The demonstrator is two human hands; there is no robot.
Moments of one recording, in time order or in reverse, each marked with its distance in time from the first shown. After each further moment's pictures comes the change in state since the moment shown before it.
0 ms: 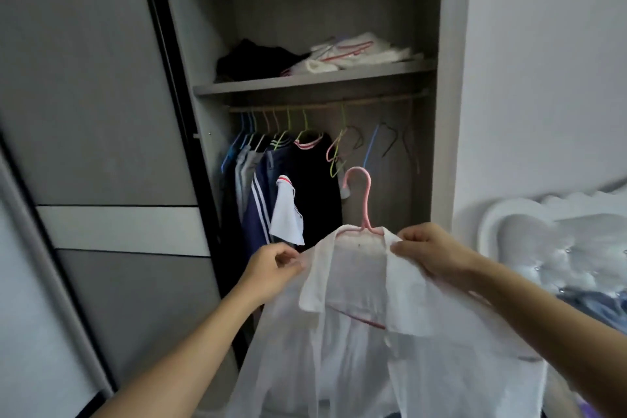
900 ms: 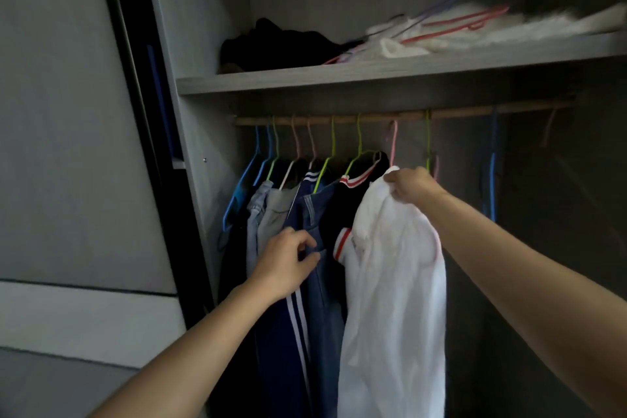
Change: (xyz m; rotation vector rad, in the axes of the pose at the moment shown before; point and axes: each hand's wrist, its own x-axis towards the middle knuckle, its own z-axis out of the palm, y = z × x) left_hand 0.371 -0.138 -0.070 0.329 0.026 0.231; right_hand 0.471 -0.099 0.081 0.185 0.351 0.159
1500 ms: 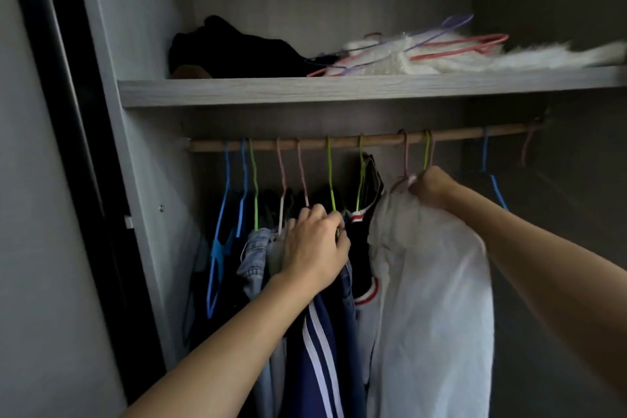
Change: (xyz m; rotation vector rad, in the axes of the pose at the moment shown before) left_hand 0.149 -0.038 -0.002 0.095 0.146 0.417; right_hand 0.123 -0.007 0.012 -0.590 0.402 0.074
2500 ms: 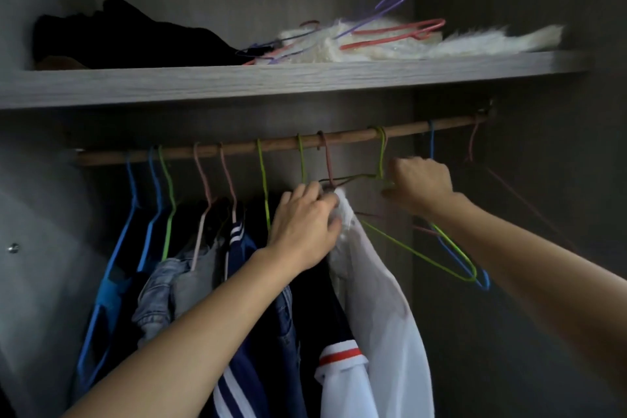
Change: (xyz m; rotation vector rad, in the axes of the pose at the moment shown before) left_hand 0.084 0.058 0.050 0.126 -0.034 0.242; right_hand 0.015 0.049 -0.038 -0.681 0.259 -0.248
